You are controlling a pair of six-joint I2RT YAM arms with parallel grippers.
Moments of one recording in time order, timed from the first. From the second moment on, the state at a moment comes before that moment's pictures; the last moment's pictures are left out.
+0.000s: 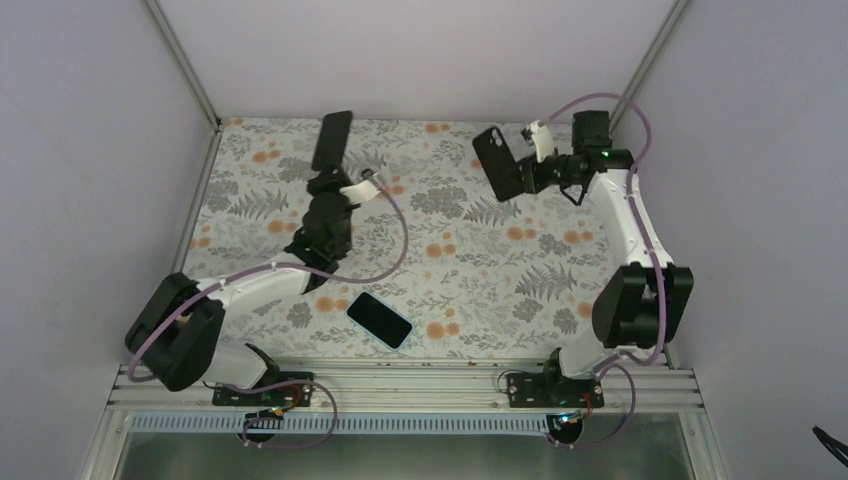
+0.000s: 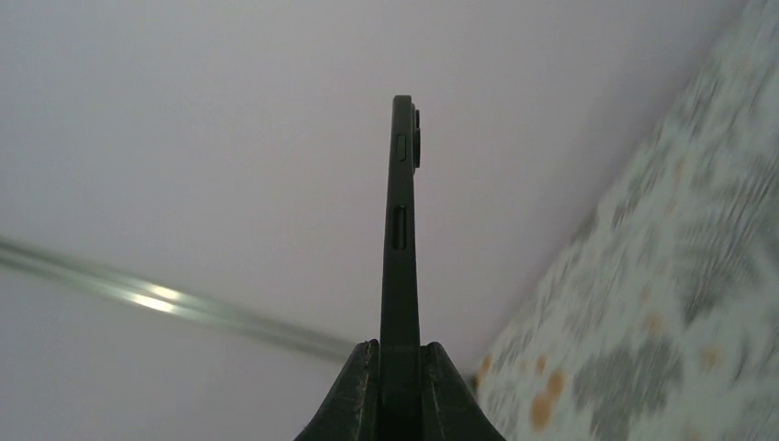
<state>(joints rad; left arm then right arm) -0.70 1.43 0.78 0.73 -0.76 1.17 0.00 1.56 1.50 -0.78 -0.73 -0.33</state>
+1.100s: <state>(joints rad) -0.39 1.48 0.28 0.70 -0.62 1.22 -0.07 1.90 1.33 -0.90 -0.43 -0.52</state>
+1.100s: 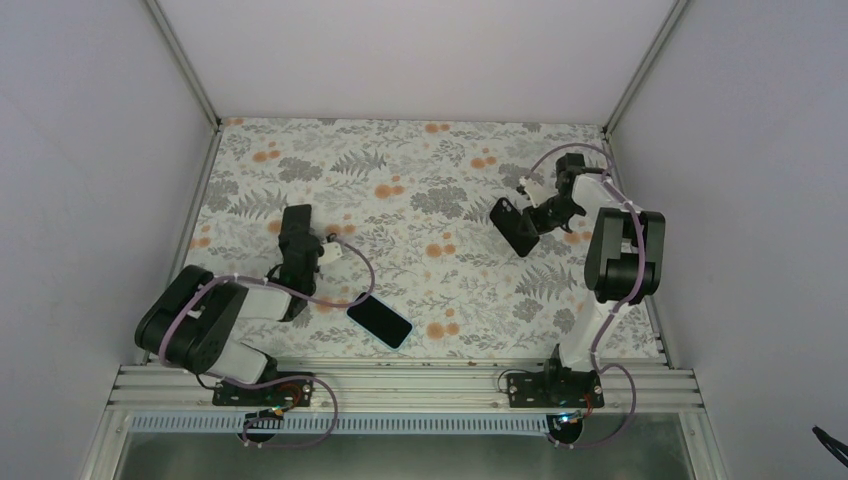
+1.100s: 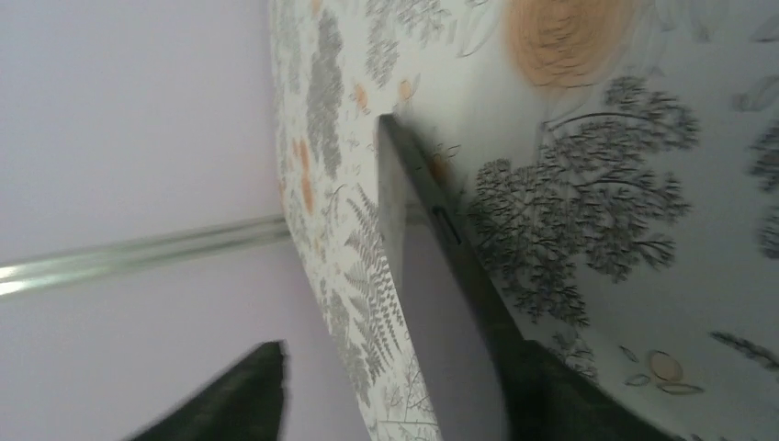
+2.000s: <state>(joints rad) -0.39 1.07 1.01 -0.62 0.10 0.85 0.37 1.51 1.28 -0.92 0.03 -0.48</state>
